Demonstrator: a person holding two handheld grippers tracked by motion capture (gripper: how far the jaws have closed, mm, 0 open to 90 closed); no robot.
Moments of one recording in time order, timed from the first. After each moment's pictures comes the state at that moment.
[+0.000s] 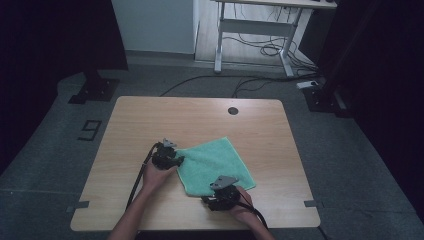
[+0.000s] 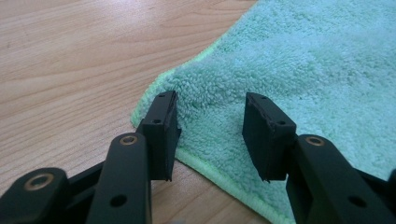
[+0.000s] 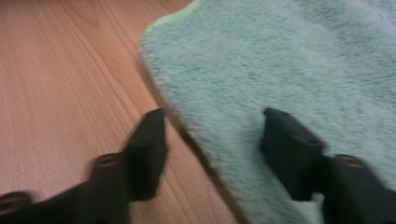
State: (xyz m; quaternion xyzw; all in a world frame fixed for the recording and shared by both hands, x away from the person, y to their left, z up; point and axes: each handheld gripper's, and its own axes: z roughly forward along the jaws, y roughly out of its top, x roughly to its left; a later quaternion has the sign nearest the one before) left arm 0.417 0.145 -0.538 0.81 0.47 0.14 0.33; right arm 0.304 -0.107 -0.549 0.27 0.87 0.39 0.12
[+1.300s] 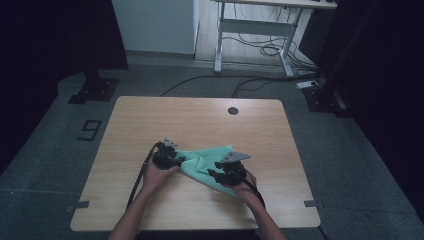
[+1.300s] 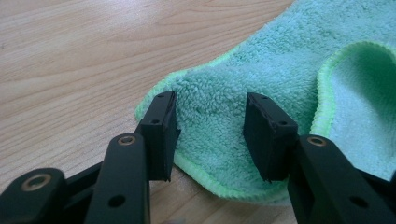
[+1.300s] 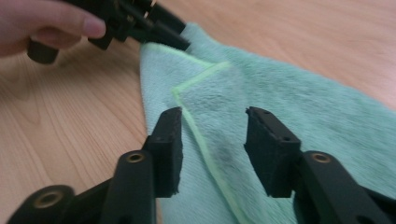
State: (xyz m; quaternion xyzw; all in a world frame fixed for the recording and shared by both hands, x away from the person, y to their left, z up) left arm 0.418 0.142 -0.536 0.81 0.46 0.13 0.32; right arm 0.362 -0.120 -0.517 0.34 0.83 0.43 0.13
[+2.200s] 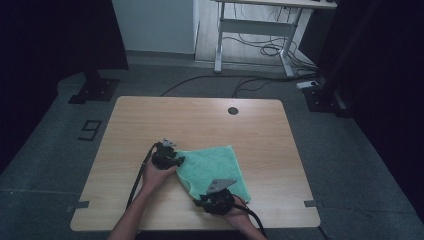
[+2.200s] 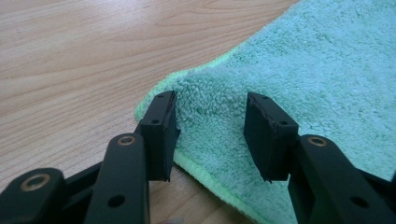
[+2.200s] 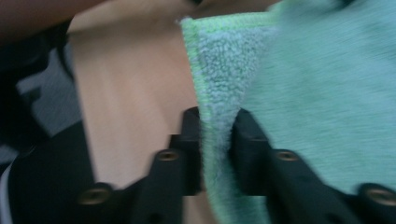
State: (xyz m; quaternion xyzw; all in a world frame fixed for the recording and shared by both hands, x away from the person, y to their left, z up) left arm 0.417 0.147 -0.537 0.81 0.46 0.13 0.34; right arm 0.284 -0.087 -0.538 0.24 0.86 0.44 0.02
